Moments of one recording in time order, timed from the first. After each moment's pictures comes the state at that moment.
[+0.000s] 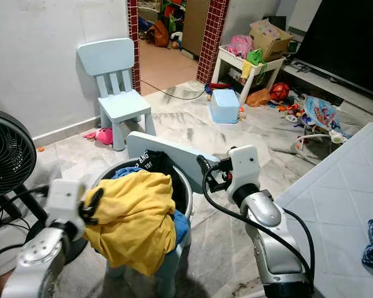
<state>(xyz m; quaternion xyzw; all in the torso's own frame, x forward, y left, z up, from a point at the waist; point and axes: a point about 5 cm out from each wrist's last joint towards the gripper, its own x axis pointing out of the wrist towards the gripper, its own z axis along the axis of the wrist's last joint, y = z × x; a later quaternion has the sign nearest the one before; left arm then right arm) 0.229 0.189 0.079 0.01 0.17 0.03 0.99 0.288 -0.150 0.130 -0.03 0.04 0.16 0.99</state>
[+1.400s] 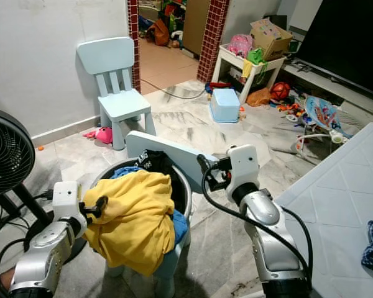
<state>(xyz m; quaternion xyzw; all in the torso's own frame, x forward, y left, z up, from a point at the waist) 0.268 0.186 0.044 -0.04 0.24 -0.01 0.97 0.291 -0.150 0.131 -0.04 0.03 0.16 0.99</state>
